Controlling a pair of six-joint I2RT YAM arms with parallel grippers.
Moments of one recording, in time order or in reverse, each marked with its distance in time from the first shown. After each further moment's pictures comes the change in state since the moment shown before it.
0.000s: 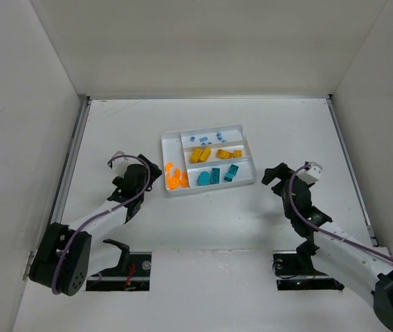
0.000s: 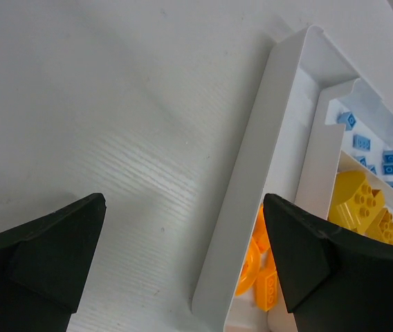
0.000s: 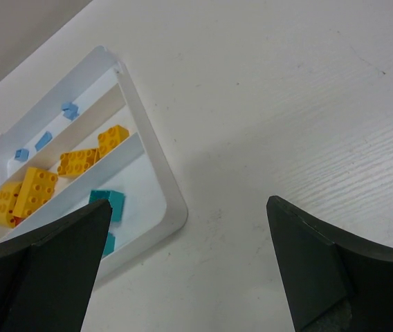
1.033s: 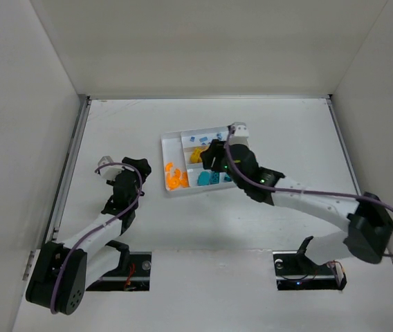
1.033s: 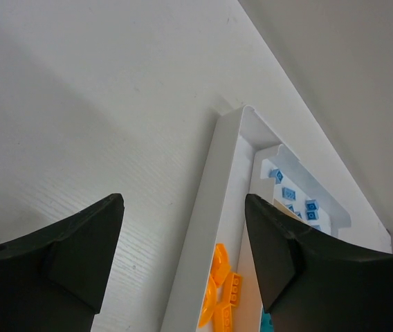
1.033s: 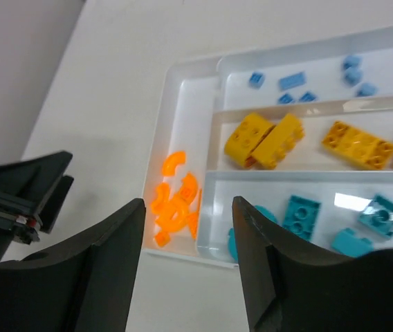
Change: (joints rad) left arm 0.049 -0.148 -0.137 0.252 -0.035 -0.026; right arm 0.402 0.689 0.761 -0.078 -0.183 -0.132
